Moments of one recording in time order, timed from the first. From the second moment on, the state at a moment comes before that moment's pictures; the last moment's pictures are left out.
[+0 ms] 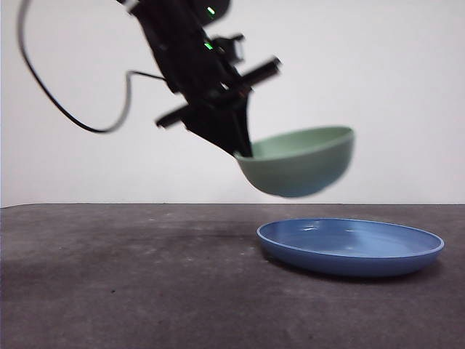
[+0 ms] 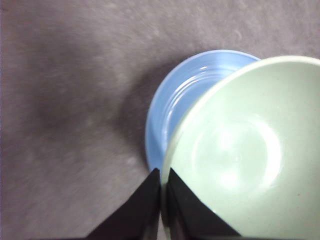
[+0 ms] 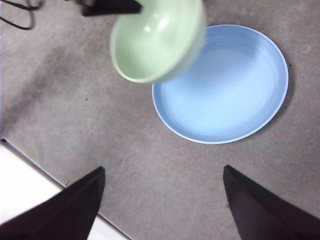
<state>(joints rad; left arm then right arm) -0.65 1.88 1.56 -0.59 0.17 -0.19 0.11 0.77 0.99 -1.08 -0.52 -0.04</state>
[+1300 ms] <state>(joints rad) -0.72 2.16 1.90 -0.78 0.16 -0.21 0.11 0.77 0.99 -1.08 -0.52 -0.04</state>
